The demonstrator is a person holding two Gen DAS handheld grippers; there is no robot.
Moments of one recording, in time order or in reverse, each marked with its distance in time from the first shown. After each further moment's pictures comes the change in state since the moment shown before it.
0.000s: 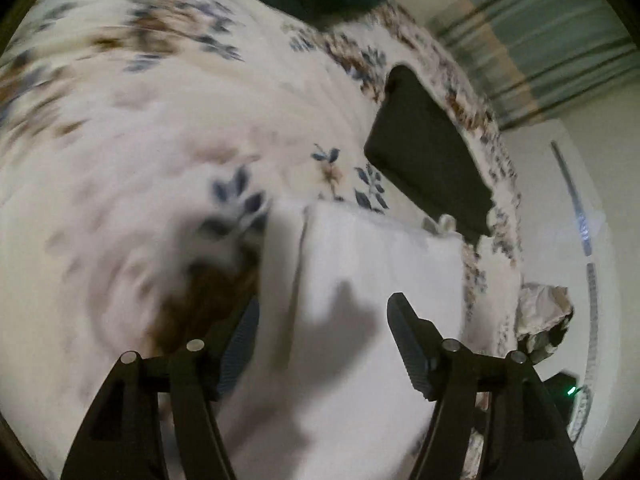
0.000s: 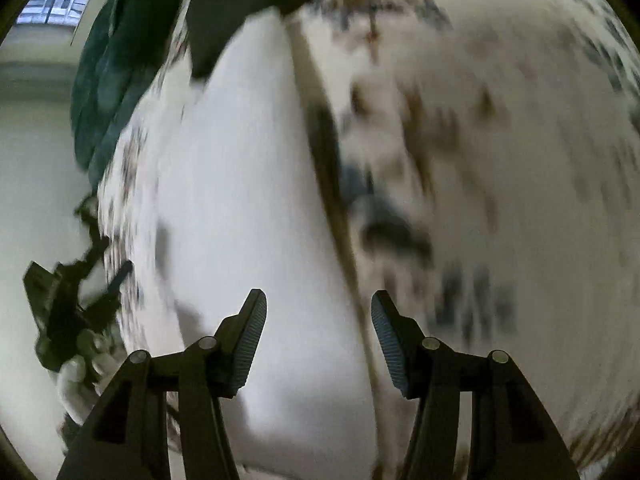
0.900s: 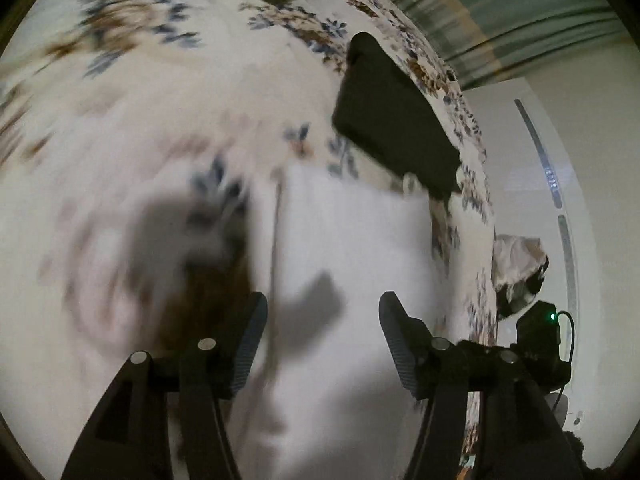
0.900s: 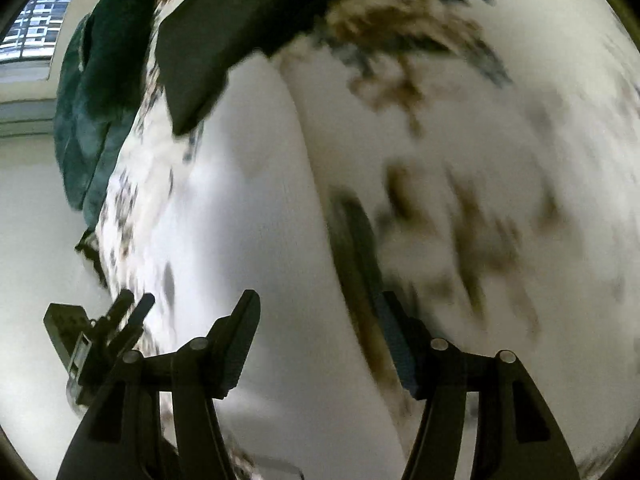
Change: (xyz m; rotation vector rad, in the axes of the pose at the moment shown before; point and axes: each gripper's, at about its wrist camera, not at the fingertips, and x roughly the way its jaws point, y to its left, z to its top) left arm -0.043 0.014 -0.022 0.092 0.107 -0.104; right arm 0.013 -0.023 0.036 0.069 0.099 0.024
